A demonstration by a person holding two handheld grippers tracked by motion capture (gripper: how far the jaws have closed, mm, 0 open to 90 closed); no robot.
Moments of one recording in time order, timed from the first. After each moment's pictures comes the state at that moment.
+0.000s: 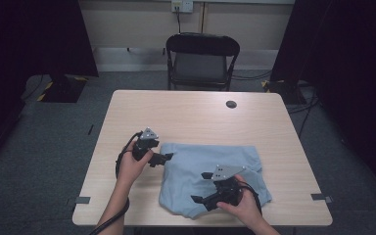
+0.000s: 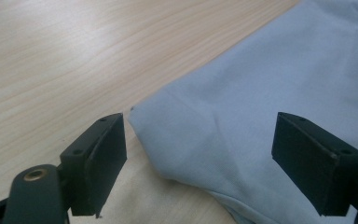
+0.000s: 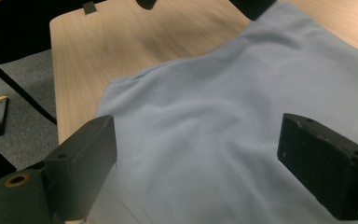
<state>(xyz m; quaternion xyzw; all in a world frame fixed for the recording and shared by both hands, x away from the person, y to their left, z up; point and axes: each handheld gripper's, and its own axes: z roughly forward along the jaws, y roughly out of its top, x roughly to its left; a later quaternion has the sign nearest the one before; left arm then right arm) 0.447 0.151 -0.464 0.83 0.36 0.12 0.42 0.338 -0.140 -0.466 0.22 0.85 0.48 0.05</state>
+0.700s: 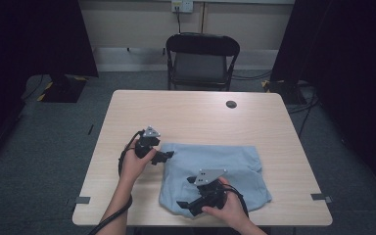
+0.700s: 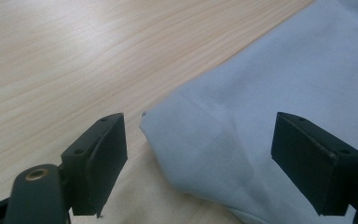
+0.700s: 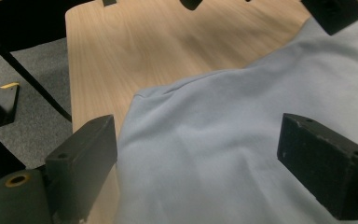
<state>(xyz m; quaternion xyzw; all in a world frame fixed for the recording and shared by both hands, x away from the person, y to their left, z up) 0.459 0.147 -0.472 0.82 0.37 0.12 0.41 0.331 -0.098 -0.472 0.19 0.86 0.46 0.04</state>
